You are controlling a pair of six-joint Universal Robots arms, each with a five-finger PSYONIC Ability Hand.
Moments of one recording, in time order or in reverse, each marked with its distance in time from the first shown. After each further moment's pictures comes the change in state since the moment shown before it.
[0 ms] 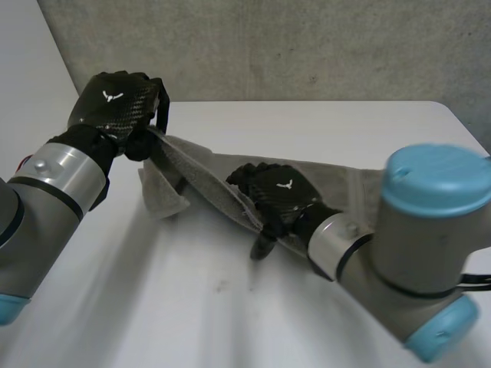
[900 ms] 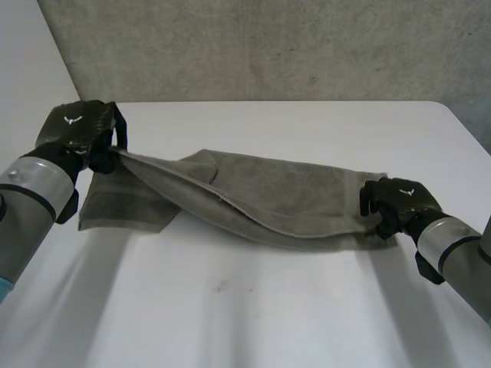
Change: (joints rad) left arm 0.179 -0.041 -0.082 0.004 0.011 -0.071; right arm -0.484 -0.107 0.290 -0.040 -0.051 -0.144; left_hand 0.008 0.000 0.000 0.000 0.001; right_hand 0.687 0.680 0.672 0.659 0.681
